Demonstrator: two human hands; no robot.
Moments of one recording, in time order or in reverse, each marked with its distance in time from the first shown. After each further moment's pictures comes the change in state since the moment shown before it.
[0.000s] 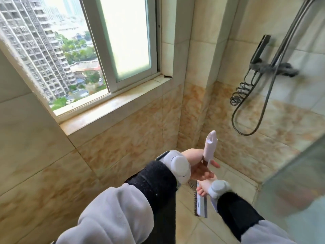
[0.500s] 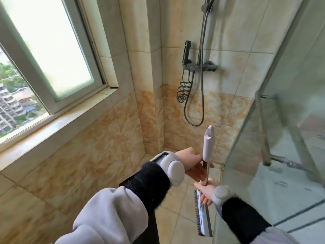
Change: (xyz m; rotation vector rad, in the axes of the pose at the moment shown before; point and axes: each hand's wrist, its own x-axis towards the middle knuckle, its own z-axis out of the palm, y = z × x) left_hand 0.033 0.018 0.162 0.539 -0.076 0.184; right_hand -0.072 0.132 -0.129 0.109 0.231 -0.024
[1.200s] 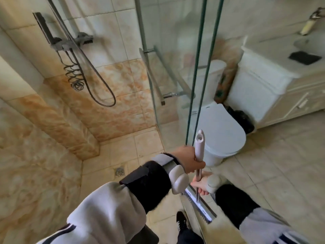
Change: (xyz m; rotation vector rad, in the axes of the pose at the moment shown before) left_hand 0.032 -0.030 0.226 1.110 -0.370 0.361; right_hand -0.109 0.225 -0.037 0.016 0.078 0.442
